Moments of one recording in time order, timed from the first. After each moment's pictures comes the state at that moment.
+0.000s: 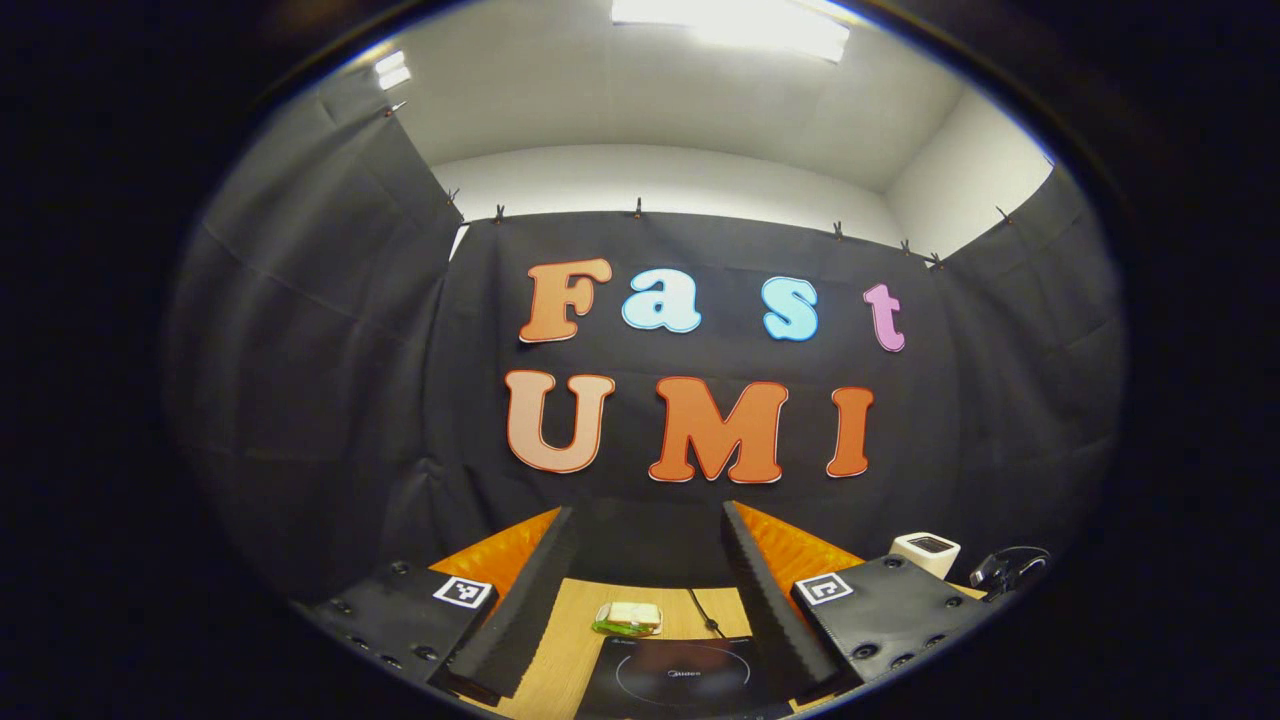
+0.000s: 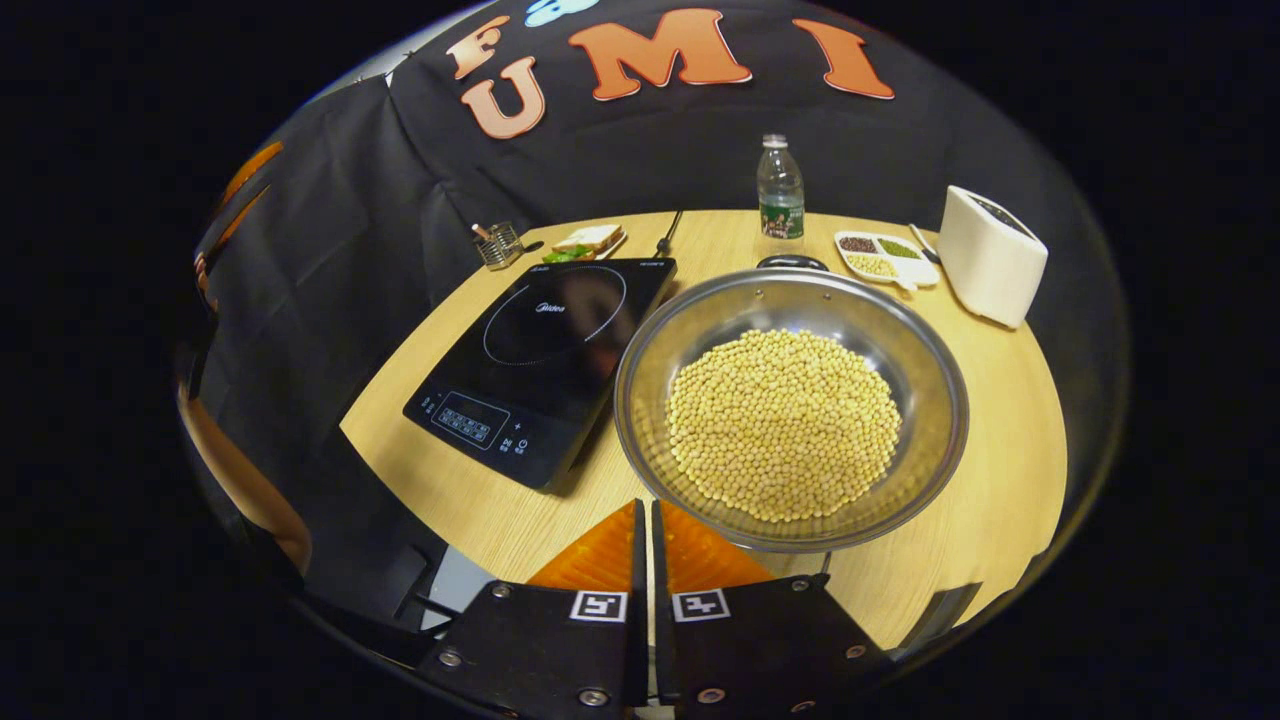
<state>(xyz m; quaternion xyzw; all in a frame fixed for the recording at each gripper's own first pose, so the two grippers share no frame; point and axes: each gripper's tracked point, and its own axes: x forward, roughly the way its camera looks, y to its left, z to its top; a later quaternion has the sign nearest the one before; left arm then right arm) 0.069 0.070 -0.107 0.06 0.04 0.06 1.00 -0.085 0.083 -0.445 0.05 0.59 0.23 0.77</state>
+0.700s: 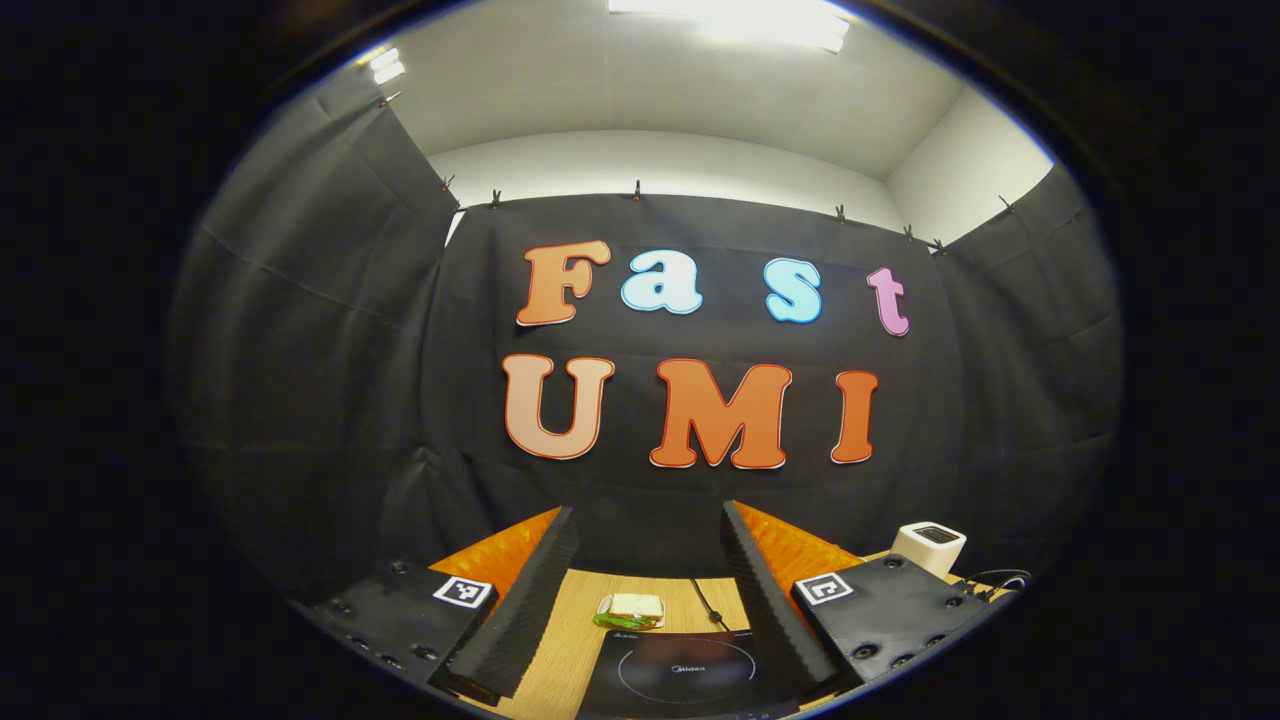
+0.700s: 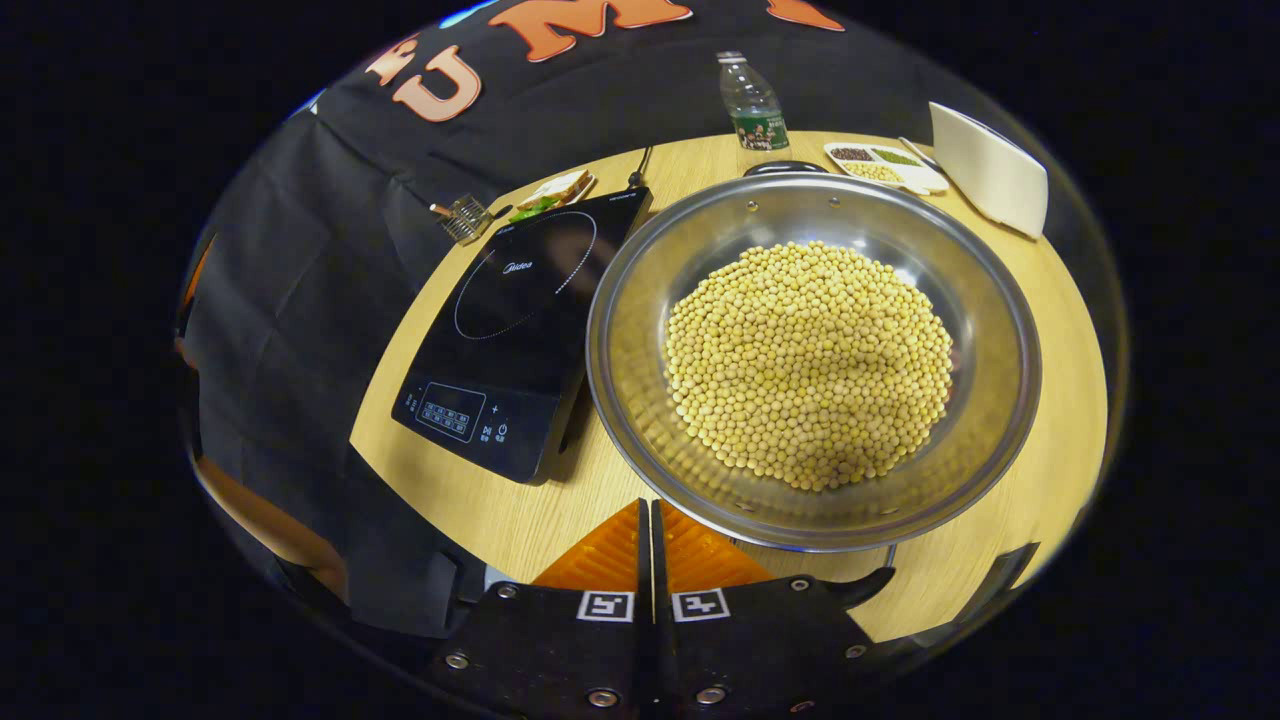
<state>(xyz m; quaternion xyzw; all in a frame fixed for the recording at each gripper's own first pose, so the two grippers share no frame) 0.084 0.074 -0.123 0.07 0.07 0.07 0.99 -0.099 0.097 -0.489 0.12 0.67 0.19 0.70</state>
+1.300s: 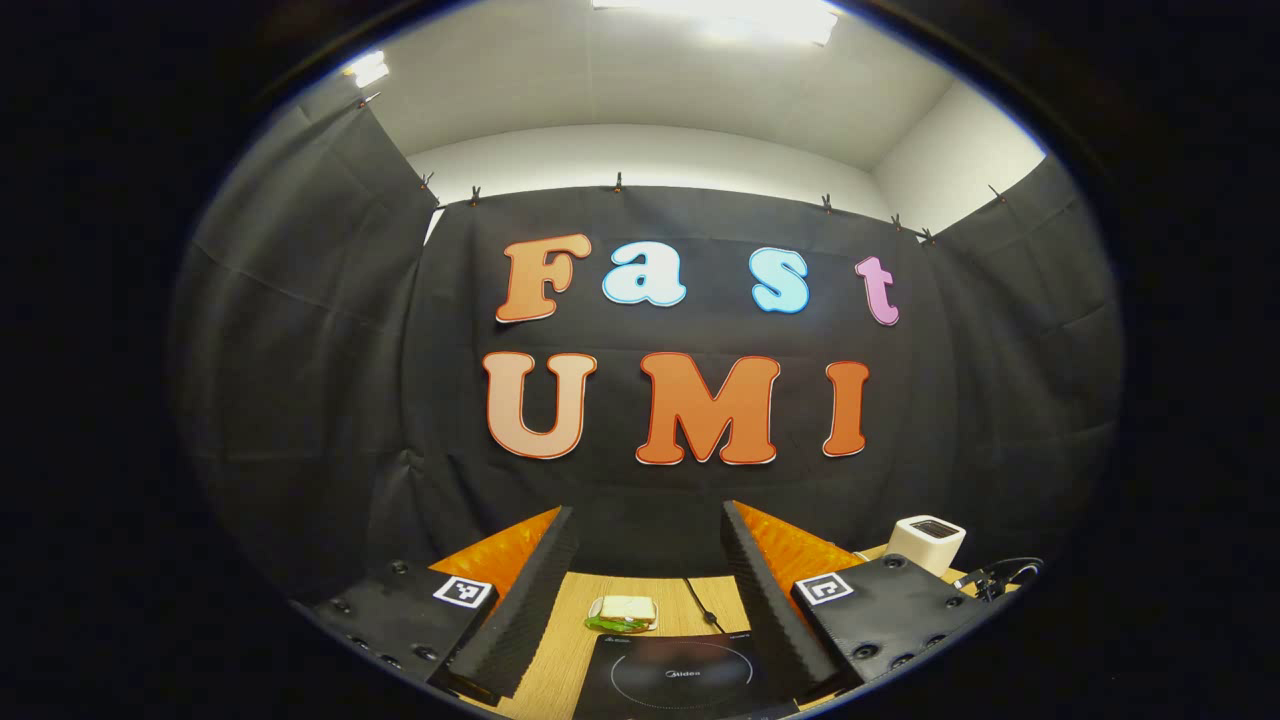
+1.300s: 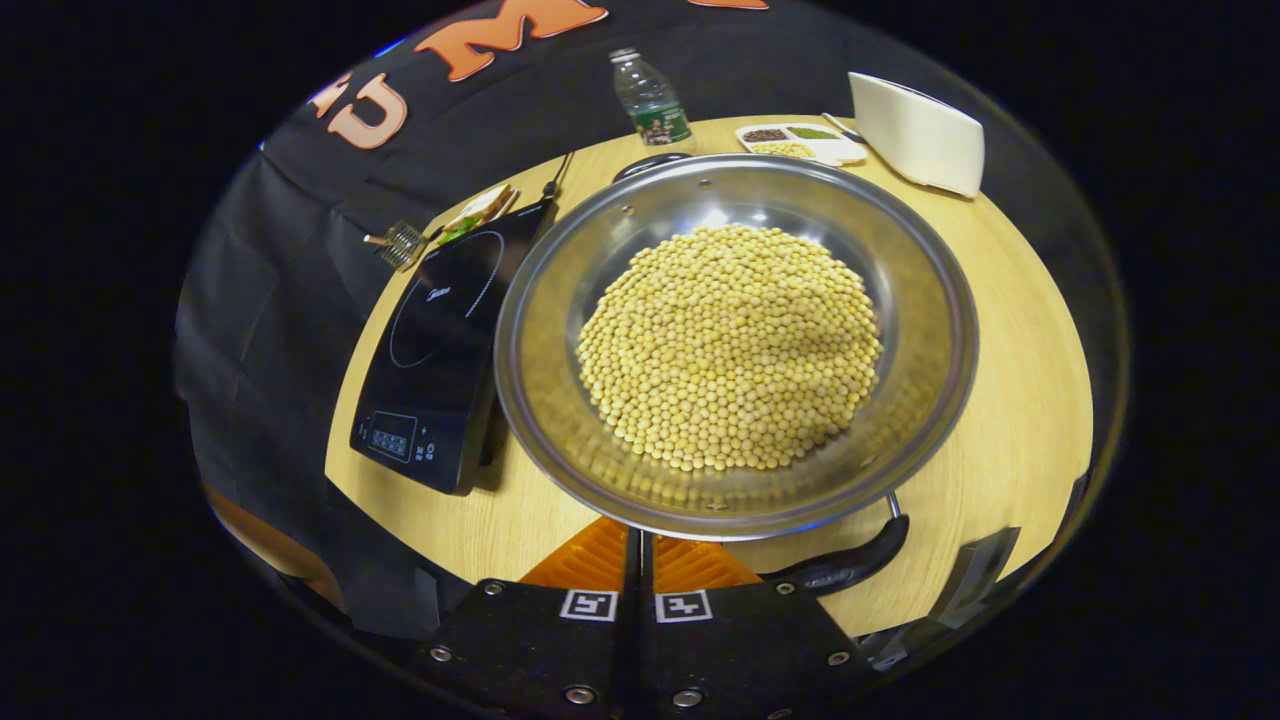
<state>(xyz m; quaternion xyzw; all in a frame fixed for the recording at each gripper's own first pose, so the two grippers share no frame) 0.111 0.057 -0.131 0.07 0.07 0.04 0.99 -0.085 0.026 -0.507 0.11 0.68 0.11 0.71</state>
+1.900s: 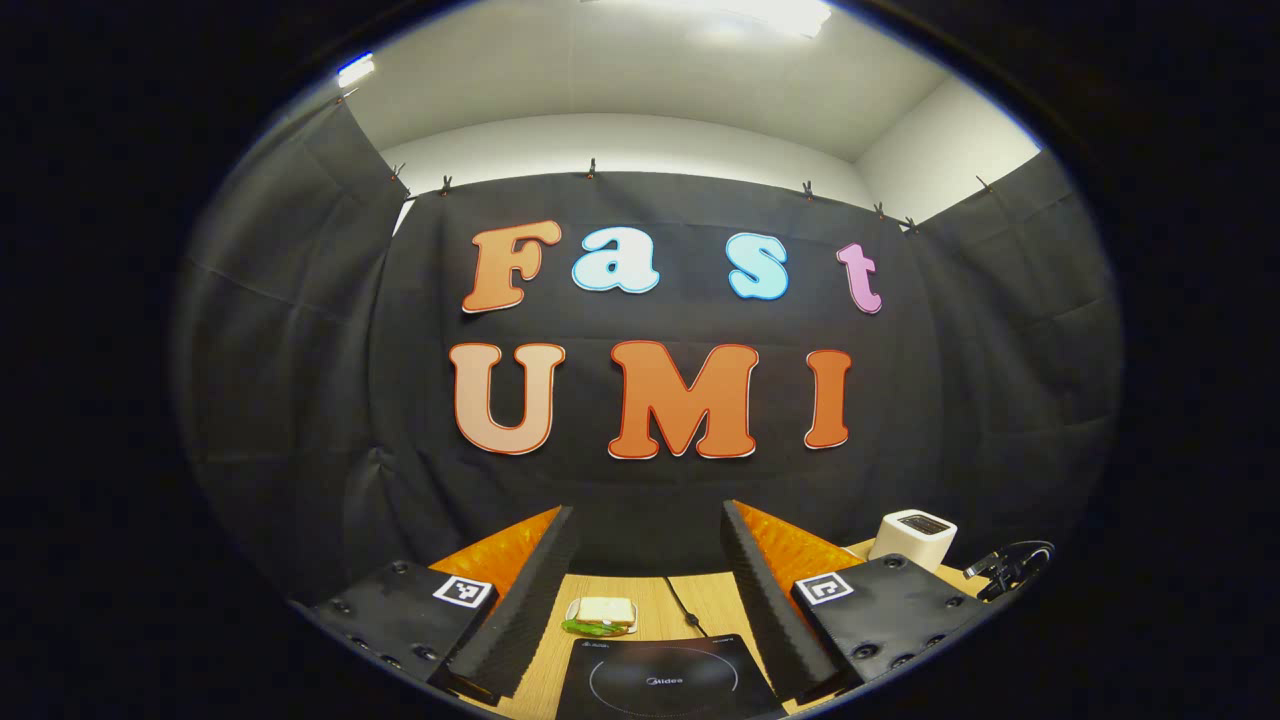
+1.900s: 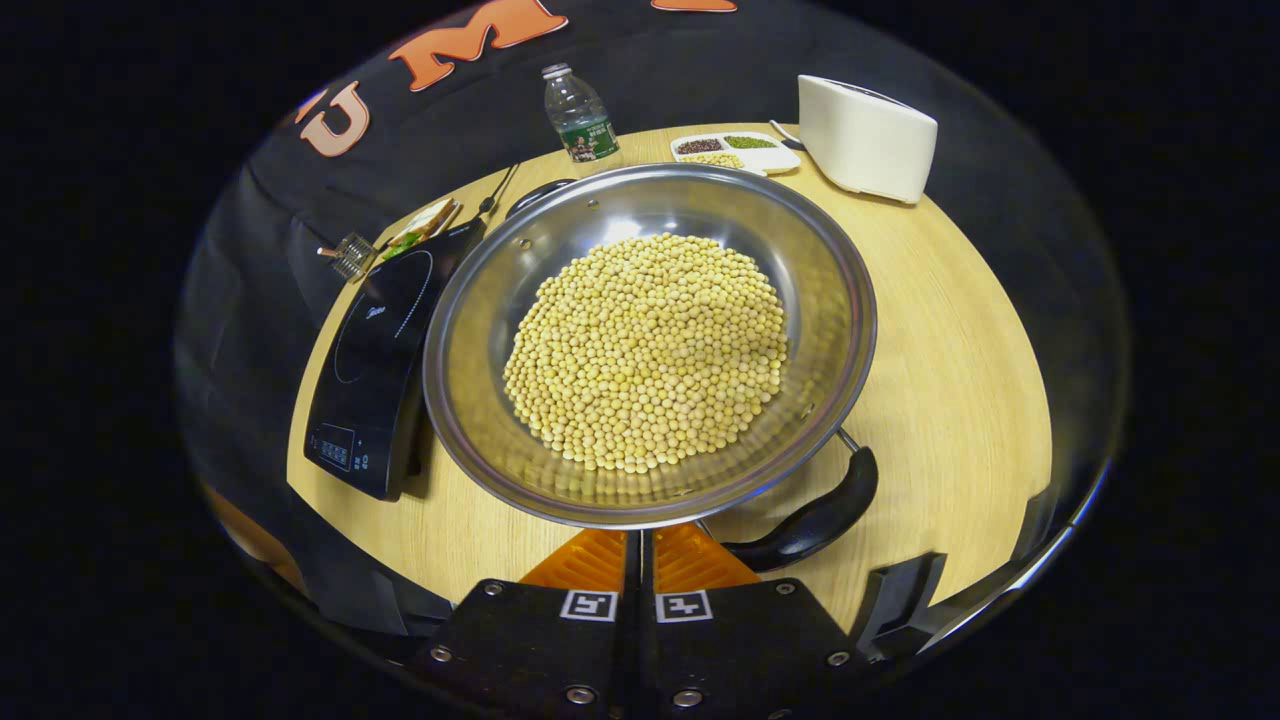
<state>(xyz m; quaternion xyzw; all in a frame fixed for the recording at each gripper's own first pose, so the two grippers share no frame) 0.145 0.033 -0.152 0.07 0.09 0.01 0.99 -0.069 -0.034 -0.521 0.06 0.68 0.07 0.72</state>
